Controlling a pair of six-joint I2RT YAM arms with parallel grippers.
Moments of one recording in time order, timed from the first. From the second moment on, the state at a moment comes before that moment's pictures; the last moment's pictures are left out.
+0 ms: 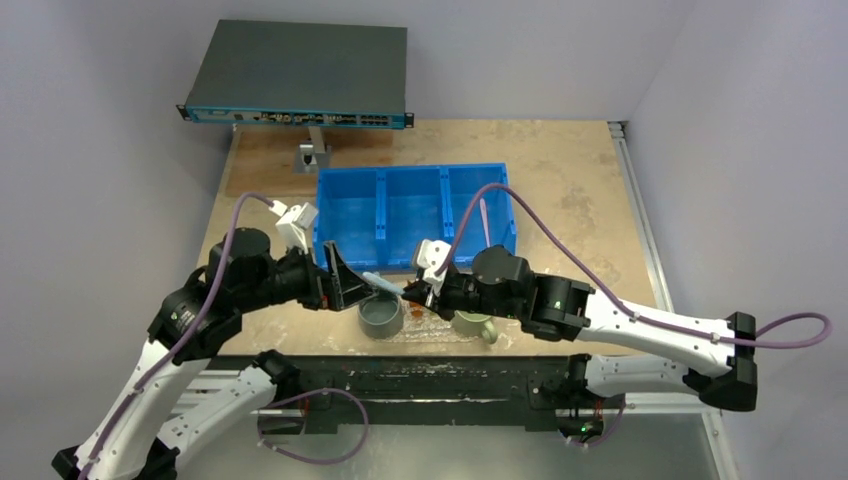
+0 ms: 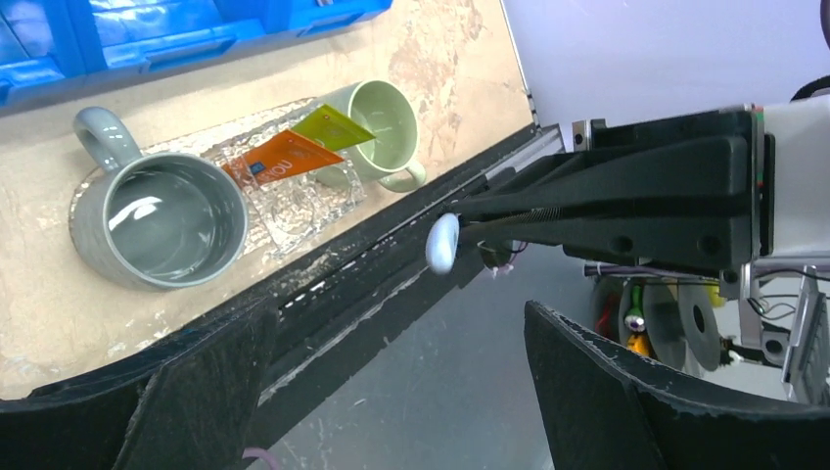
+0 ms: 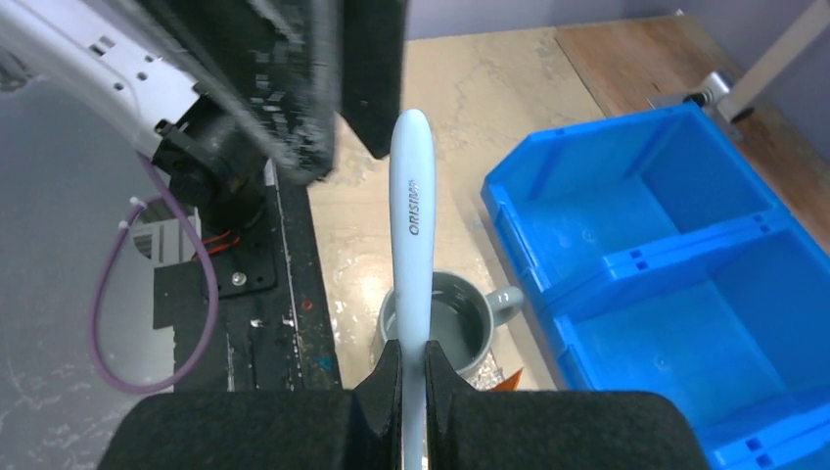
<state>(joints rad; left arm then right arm) -0.62 0.66 1.09 -0.91 0.33 -0.72 1.21 1.06 1.00 -0.24 -0.03 -0.07</state>
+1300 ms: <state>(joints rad) -0.54 0.71 1.03 -0.94 0.57 -0.70 1.46 1.18 0.99 -0.16 0.30 -0.32</state>
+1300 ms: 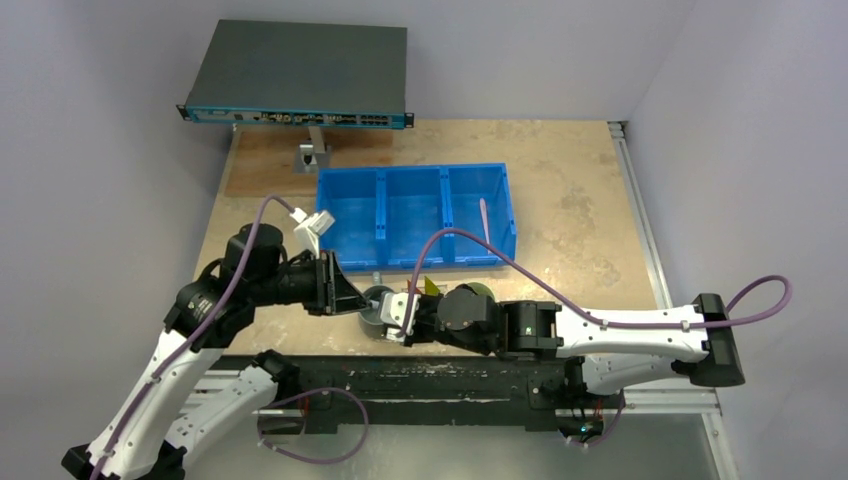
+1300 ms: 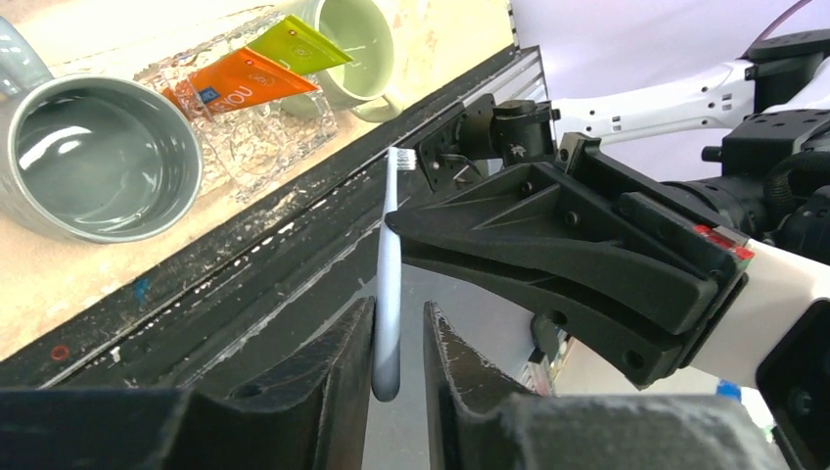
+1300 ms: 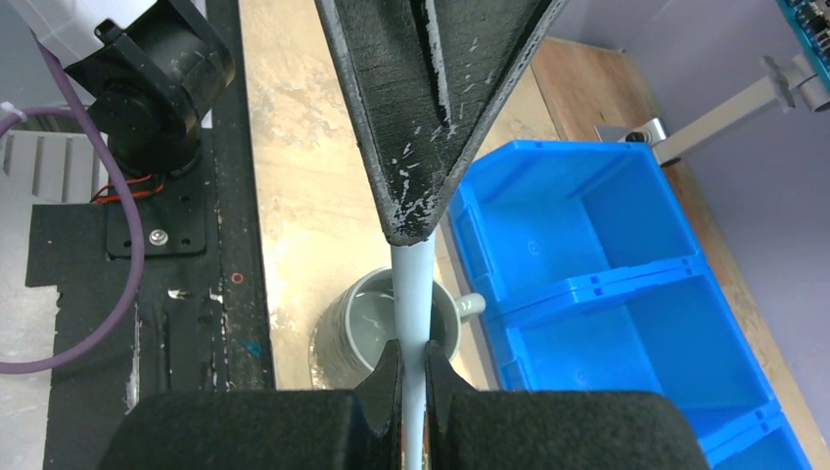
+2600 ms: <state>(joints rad) -0.22 0.58 0.94 -0.81 0.66 -0.73 1.22 0.87 0.93 -0.10 0.24 -0.12</state>
